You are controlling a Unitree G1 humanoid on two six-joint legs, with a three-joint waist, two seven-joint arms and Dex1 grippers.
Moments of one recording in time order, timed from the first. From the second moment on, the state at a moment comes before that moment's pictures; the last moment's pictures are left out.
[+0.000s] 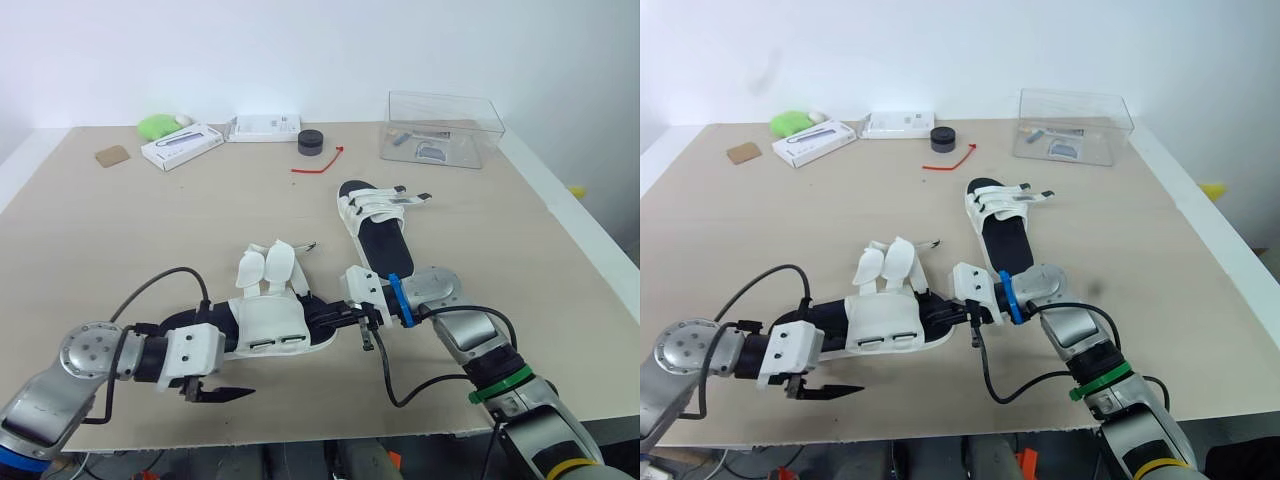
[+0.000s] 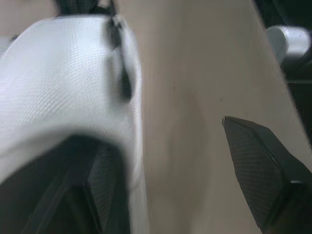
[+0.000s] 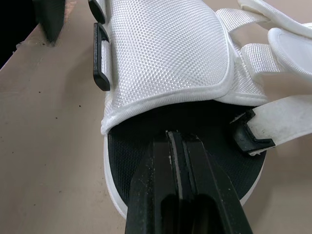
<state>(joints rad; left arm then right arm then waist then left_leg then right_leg) 0.03 0.94 -0.05 -0.40 -0.31 0.13 -1.16 -0.57 -0.48 0.37 0.13 0.16 0.14 1.28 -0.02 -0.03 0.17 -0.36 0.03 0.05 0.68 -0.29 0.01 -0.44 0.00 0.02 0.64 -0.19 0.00</state>
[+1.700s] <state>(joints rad) -0.65 0.54 0.24 0.33 -0.92 1.25 -0.83 -0.59 -0.49 0.39 0.12 0.14 0.13 1.28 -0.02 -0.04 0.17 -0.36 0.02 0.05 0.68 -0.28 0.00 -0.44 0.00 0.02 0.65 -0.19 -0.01</state>
